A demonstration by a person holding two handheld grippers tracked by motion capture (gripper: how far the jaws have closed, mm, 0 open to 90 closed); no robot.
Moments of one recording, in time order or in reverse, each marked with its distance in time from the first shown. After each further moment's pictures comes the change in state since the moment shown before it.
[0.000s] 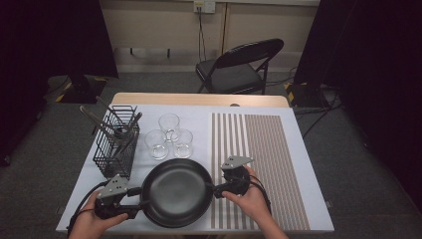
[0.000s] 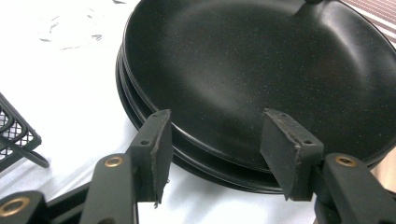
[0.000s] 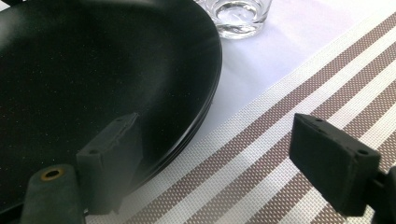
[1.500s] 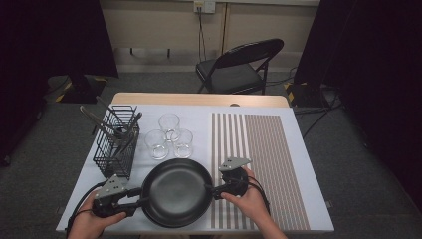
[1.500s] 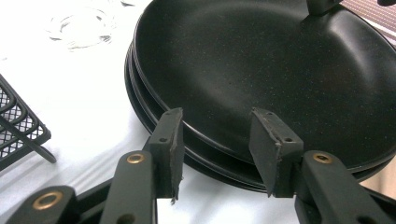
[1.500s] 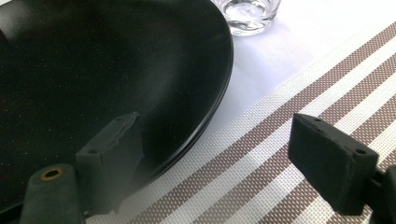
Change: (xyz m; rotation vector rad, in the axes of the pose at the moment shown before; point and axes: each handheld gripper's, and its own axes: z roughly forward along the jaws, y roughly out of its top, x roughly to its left) left arm 0.003 -0.004 -0.002 -0.028 0.010 -0.022; right arm 0.003 -0.002 0.004 0.007 0.015 -0.014
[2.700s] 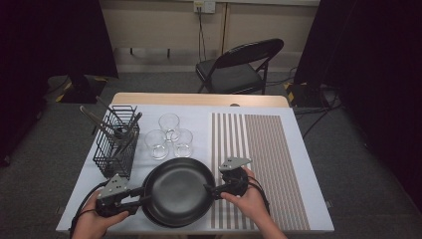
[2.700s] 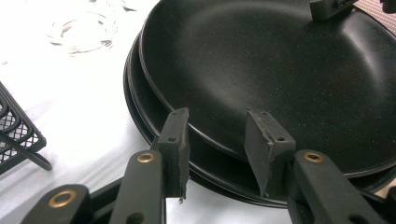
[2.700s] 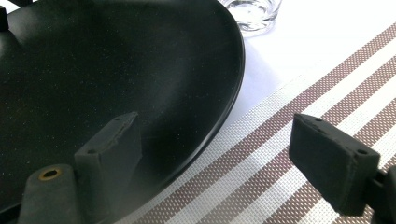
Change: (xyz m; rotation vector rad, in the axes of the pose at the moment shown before) left arm -0.004 0.002 0.005 -0.015 0.020 -0.004; right arm -0.001 0.000 0.001 -0.007 0.006 0.009
